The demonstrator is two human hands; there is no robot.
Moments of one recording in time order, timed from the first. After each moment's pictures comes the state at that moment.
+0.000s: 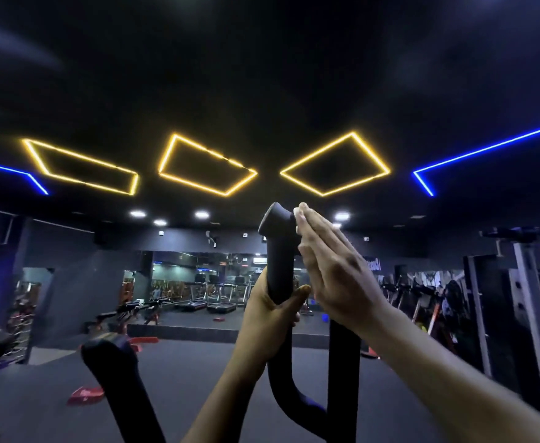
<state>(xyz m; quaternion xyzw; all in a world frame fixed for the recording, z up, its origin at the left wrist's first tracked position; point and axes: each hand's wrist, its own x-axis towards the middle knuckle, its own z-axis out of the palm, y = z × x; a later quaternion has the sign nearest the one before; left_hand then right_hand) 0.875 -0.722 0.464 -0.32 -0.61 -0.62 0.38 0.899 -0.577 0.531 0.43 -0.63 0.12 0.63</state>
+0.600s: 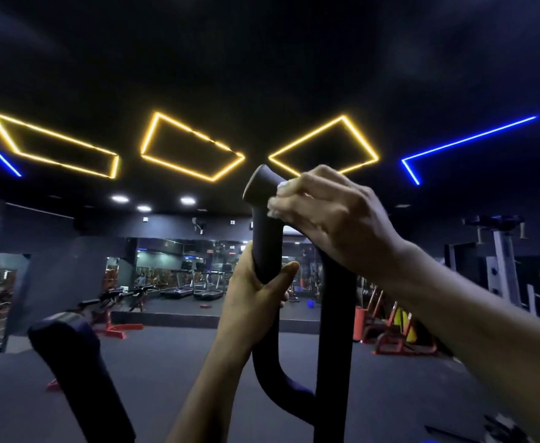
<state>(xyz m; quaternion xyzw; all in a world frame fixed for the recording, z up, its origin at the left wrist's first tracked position) 0.870 -0.725 0.460 -0.31 -0.62 -0.58 0.42 0.910 -0.562 0.563 0.50 -0.55 -0.02 0.67</state>
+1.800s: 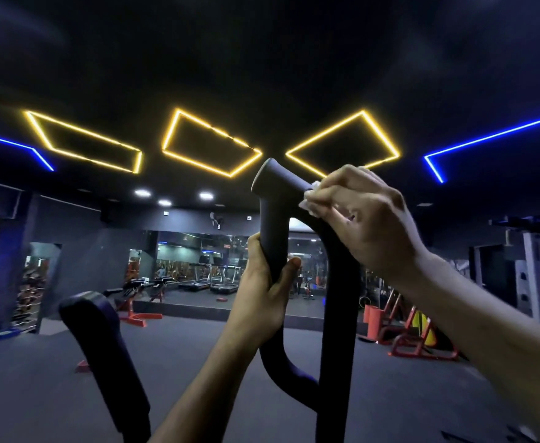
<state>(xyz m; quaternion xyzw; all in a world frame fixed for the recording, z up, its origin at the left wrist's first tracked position) 0.896 -0.715 0.451 -0.25 -0.68 -0.53 0.45 0.908 -0.540 0.549 0.49 -0.56 0.12 0.66</state>
